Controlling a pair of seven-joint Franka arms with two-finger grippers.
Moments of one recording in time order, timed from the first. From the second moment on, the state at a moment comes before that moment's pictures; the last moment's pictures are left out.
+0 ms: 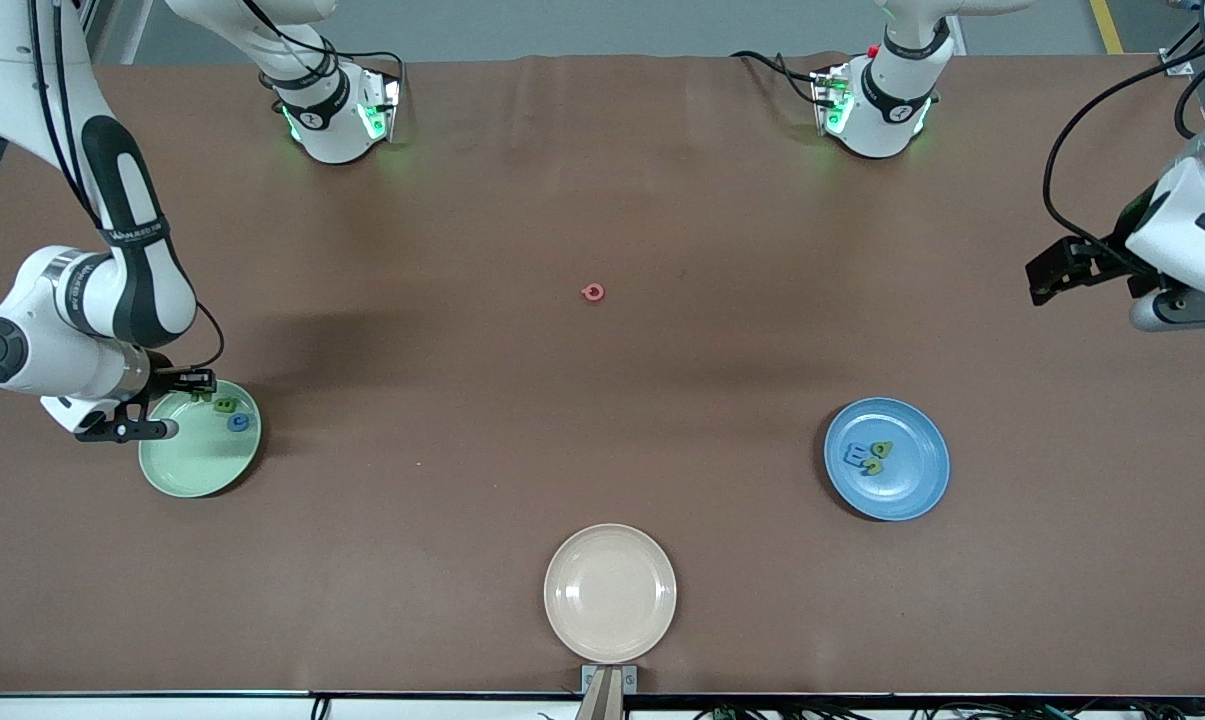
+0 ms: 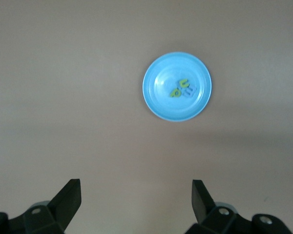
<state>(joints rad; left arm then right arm) -0.05 0.08 -0.08 -1.47 0.10 1.53 -0.16 -0.01 0.45 -0.22 -1.96 0.02 2.23 -0.28</state>
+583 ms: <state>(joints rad) -0.06 0.03 -0.06 -1.53 0.07 1.53 -0.16 -0.06 0.54 -0.21 -1.89 0.04 2.24 -0.38</state>
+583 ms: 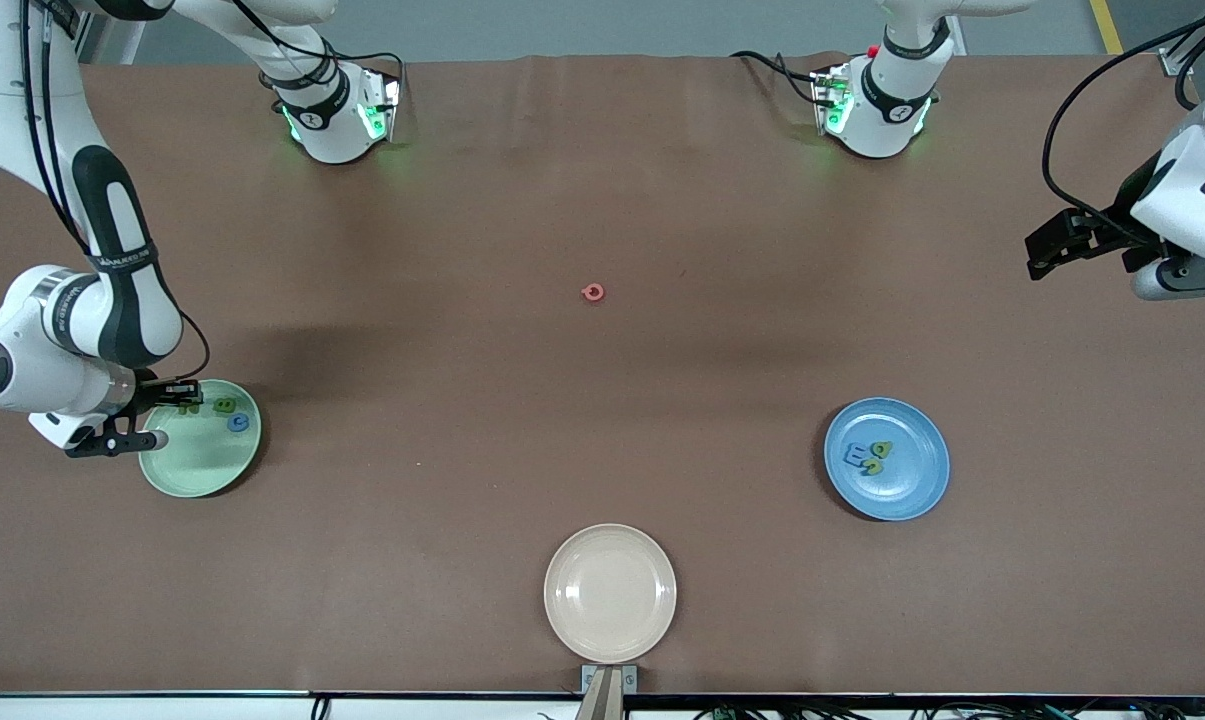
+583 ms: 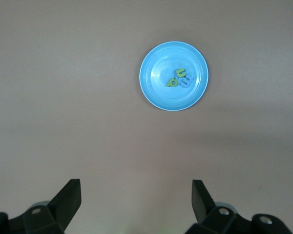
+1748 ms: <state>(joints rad) -0.07 0.01 -0.07 -1.54 0.07 1.53 -0.16 0.32 0.15 -0.17 -1.97 0.06 1.86 0.19</state>
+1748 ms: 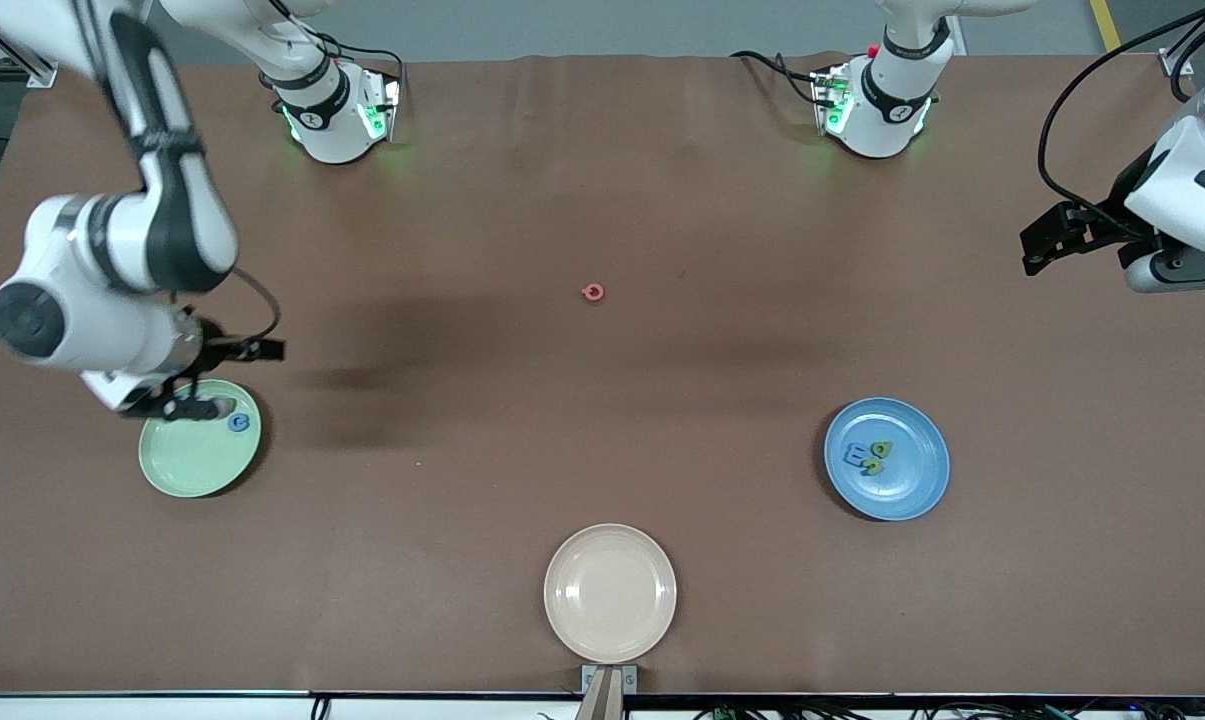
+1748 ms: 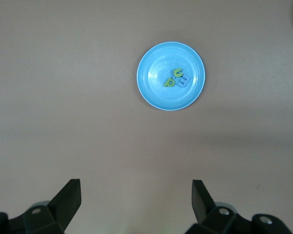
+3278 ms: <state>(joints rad) -0.07 0.01 -0.07 -1.54 0.07 1.57 -0.16 1.12 0.32 -0.18 -2.20 0.29 2.56 0.97</state>
